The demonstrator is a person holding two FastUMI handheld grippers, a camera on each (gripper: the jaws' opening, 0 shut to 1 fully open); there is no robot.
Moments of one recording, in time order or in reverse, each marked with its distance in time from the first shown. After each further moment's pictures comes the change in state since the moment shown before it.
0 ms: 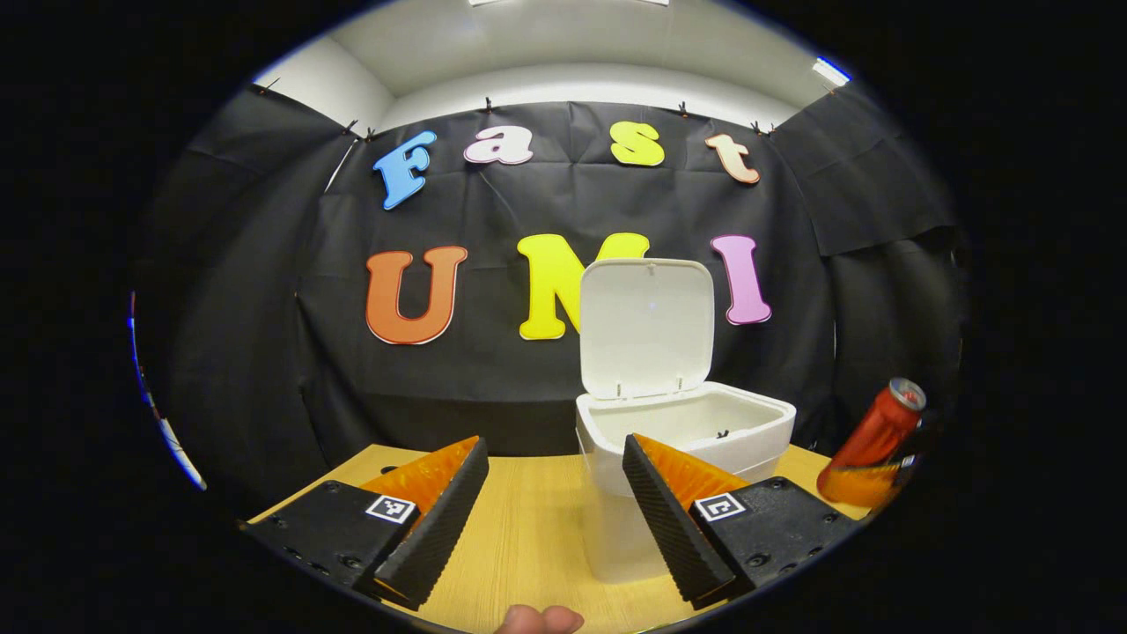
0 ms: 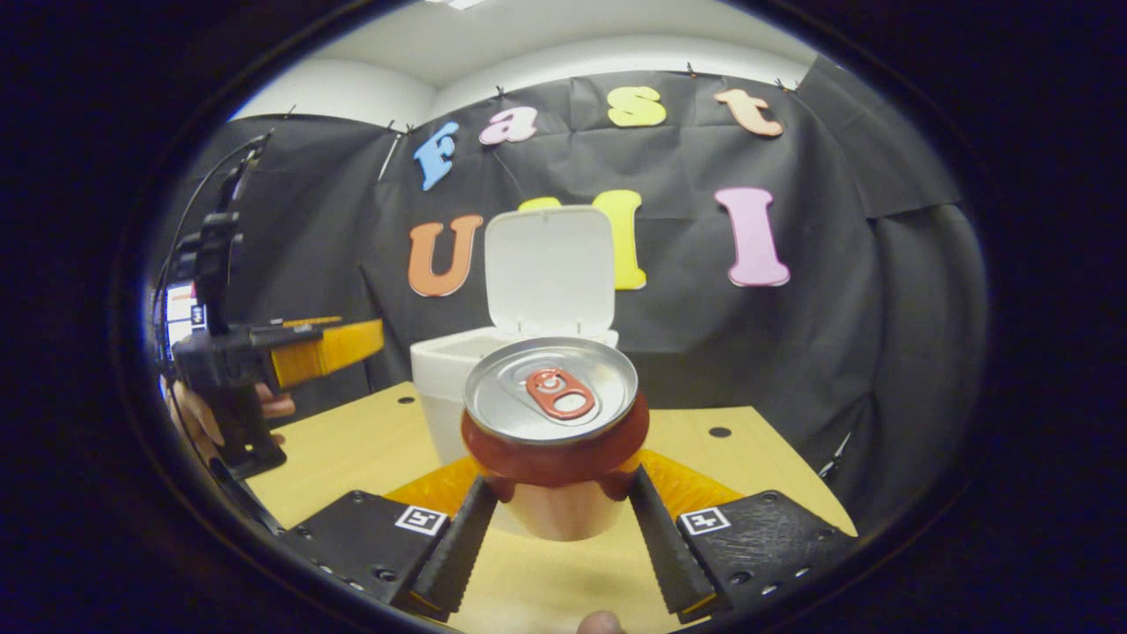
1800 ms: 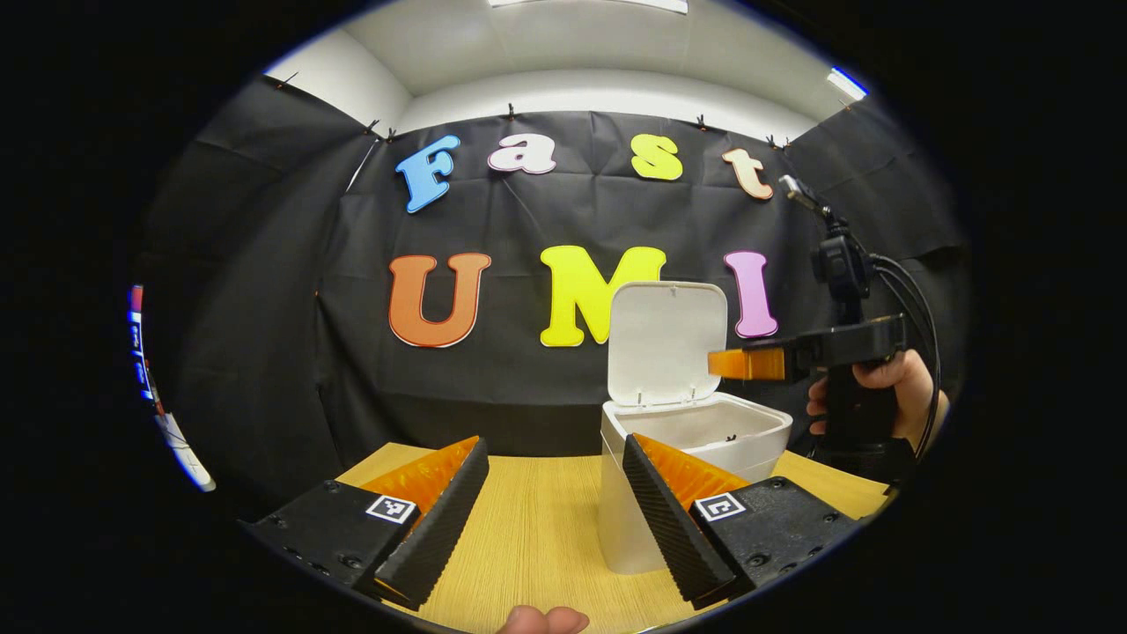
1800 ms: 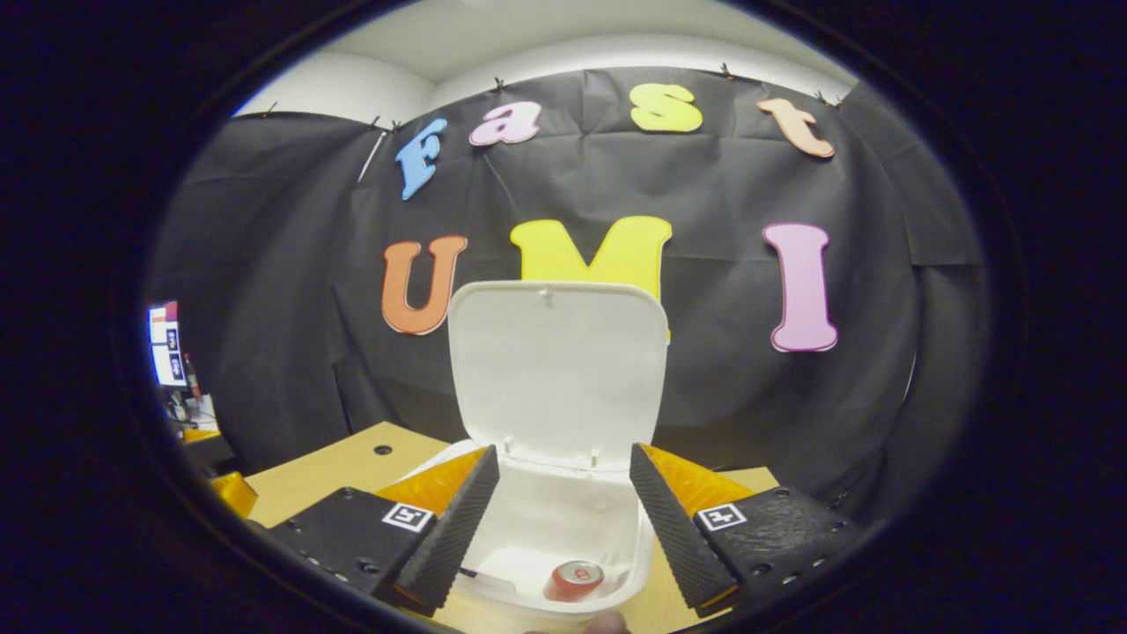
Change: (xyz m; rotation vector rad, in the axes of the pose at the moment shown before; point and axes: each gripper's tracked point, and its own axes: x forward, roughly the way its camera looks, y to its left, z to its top) left arm -0.029 0.029 0.019 -0.037 -0.007 0.017; right arm 0.145 0.015 0.136 -0.020 -0.009 -0.052
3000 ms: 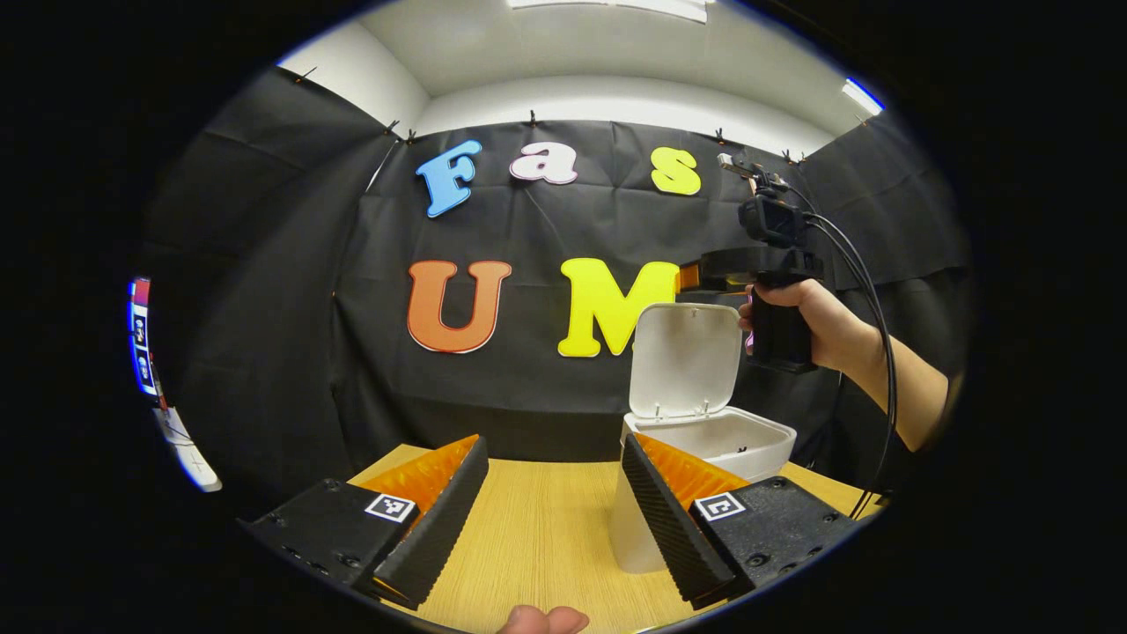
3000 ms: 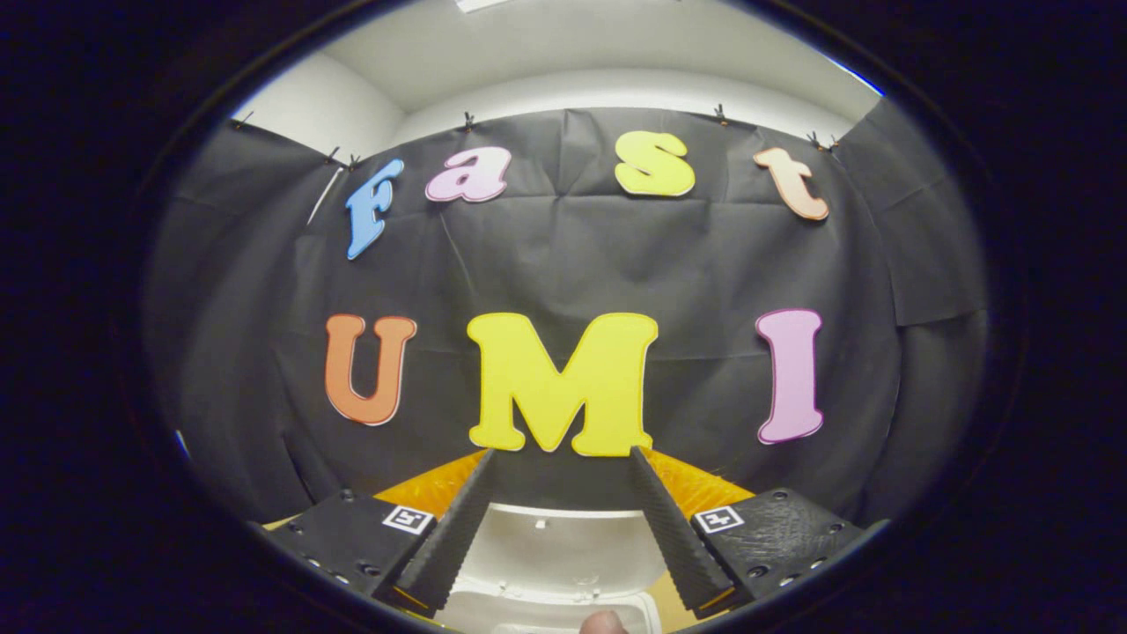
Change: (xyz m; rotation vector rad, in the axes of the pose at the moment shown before) left arm -0.017 0.032 0.018 -0.036 -0.018 0.025; right arm 0.090 0.013 0.138 0.002 -0.167 -0.161
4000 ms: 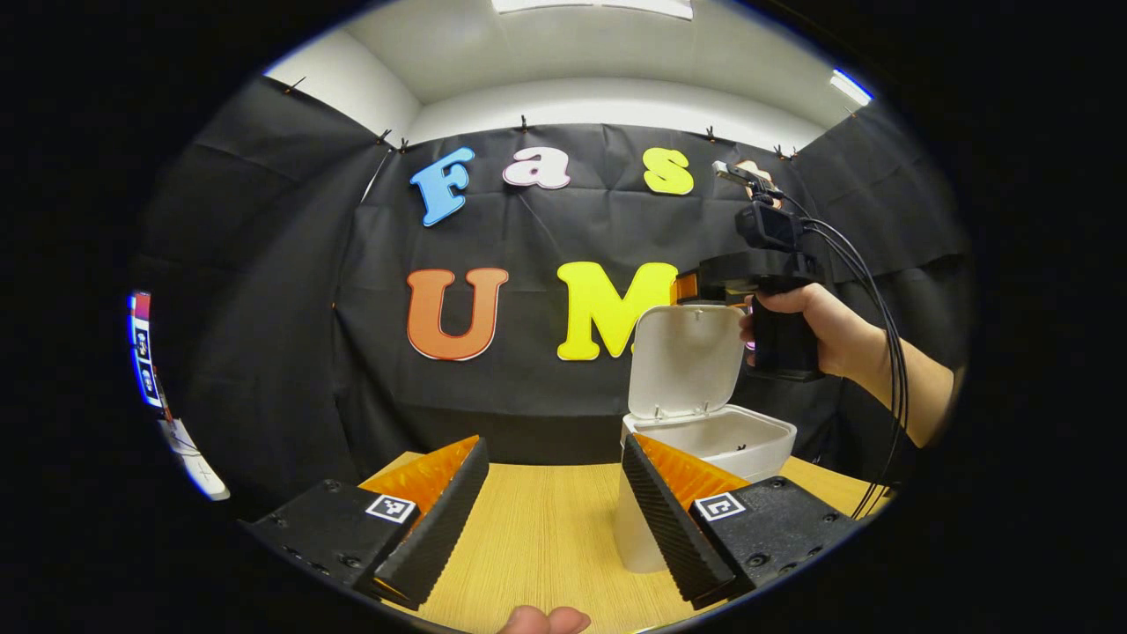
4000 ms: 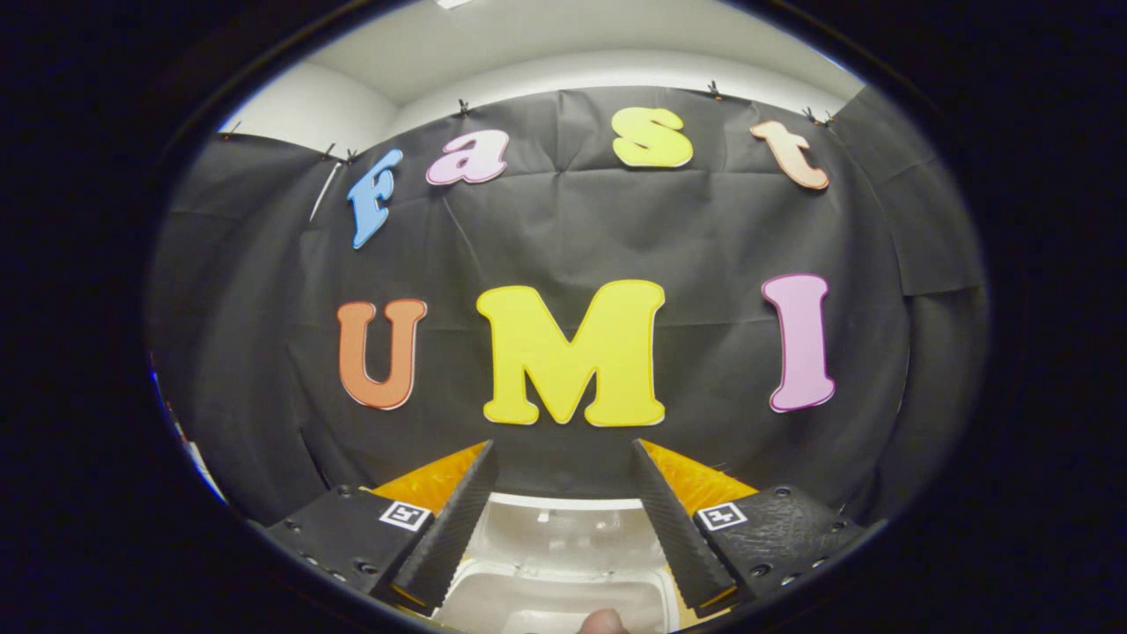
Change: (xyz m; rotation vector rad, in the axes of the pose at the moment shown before) left arm -0.006 -0.012 0.005 0.044 -0.025 -0.002; right arm -0.030 0.003 -0.027 0.050 0.073 0.045
